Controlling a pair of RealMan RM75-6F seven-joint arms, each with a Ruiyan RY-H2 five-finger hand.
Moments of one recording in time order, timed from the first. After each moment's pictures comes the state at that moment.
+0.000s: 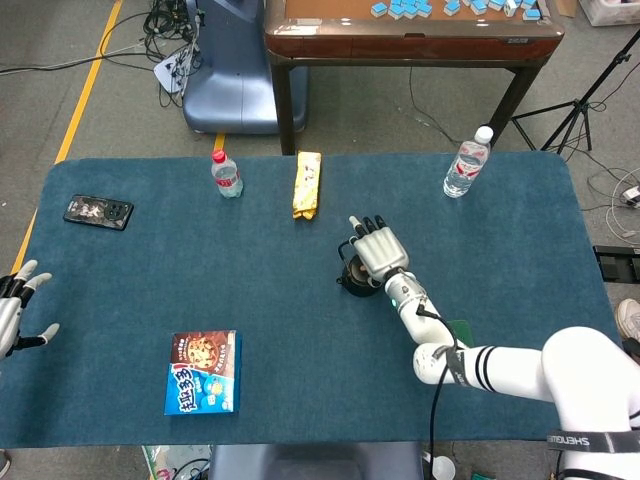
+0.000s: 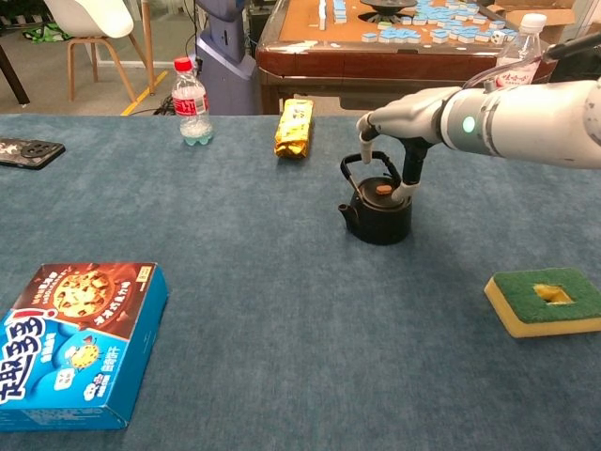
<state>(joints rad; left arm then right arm) -0.28 -1.22 -0.08 -1.09 1.37 1.16 -0.38 1.18 -1.50 0.07 -1.42 -0.44 0.86 -0.84</state>
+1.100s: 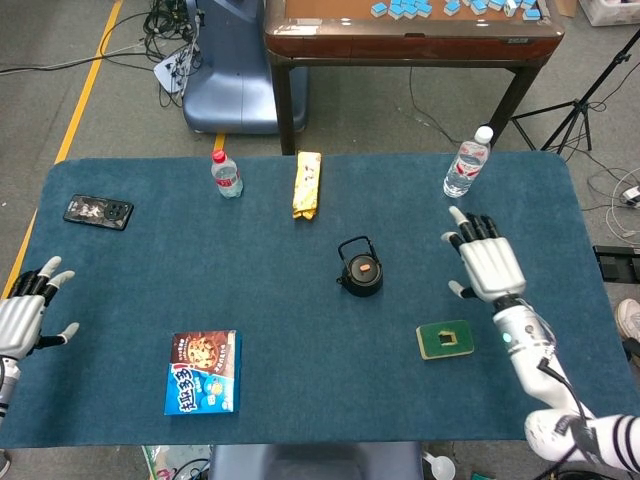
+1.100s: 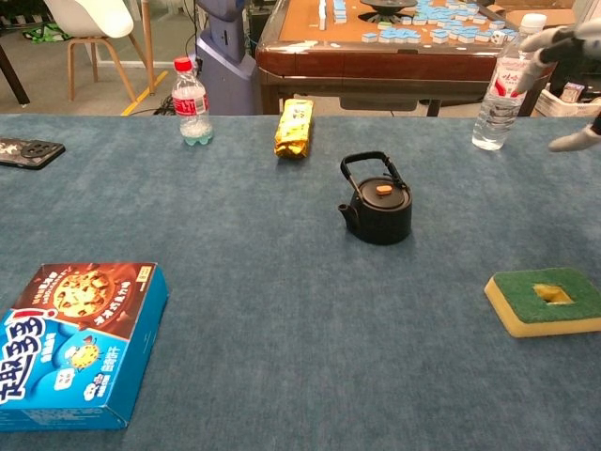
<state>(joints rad) -0.29 -1.14 -0.10 -1.34 1.37 1.18 -0.18 0.74 -1.08 -0.01 -1.87 -0.88 1.26 -0.48</state>
